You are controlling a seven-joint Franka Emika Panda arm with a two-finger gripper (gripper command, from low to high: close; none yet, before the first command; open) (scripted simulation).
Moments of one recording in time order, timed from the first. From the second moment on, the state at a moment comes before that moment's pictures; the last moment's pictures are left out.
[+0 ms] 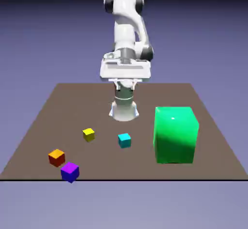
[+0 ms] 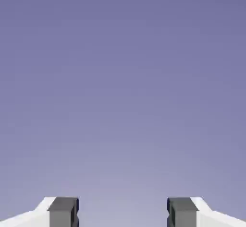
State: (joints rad) arm 0.01 -0.53 -0.02 -2.77 0.02 2.99 0.74
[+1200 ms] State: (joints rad) arm -0.02 0.76 -0.57 -1.46 0.47 1.69 0.62
